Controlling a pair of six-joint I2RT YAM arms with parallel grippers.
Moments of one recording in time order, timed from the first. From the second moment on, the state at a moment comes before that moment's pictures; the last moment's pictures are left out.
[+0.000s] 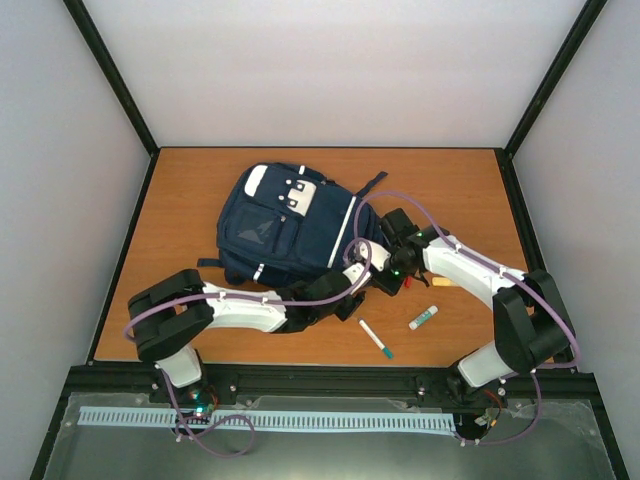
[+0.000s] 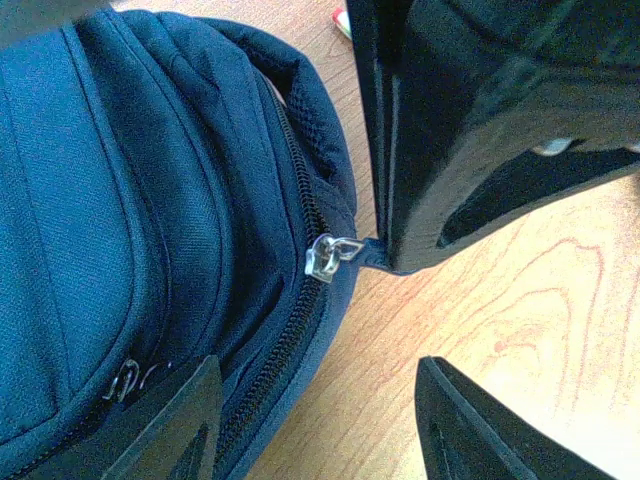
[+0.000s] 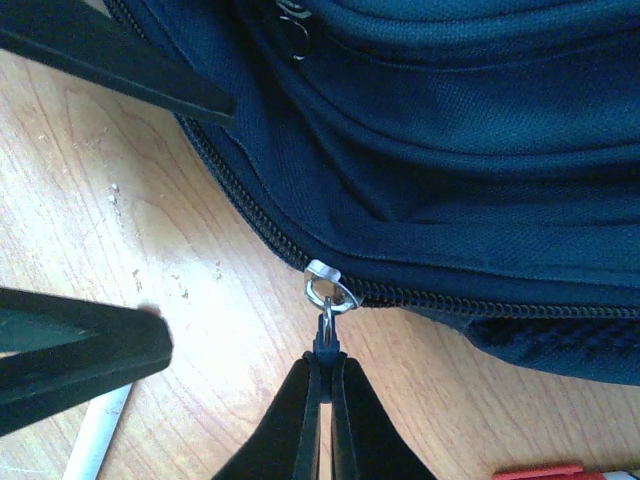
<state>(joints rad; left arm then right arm) -1.13 1.66 0.78 0.23 -0.31 -0.17 0.51 1.50 0.96 -0.77 -0.26 -0.51</state>
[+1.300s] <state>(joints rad) -1.04 1.85 0.87 0.41 -0.21 -0.21 0.42 1.65 0.96 -0.68 -0.46 -0.49</state>
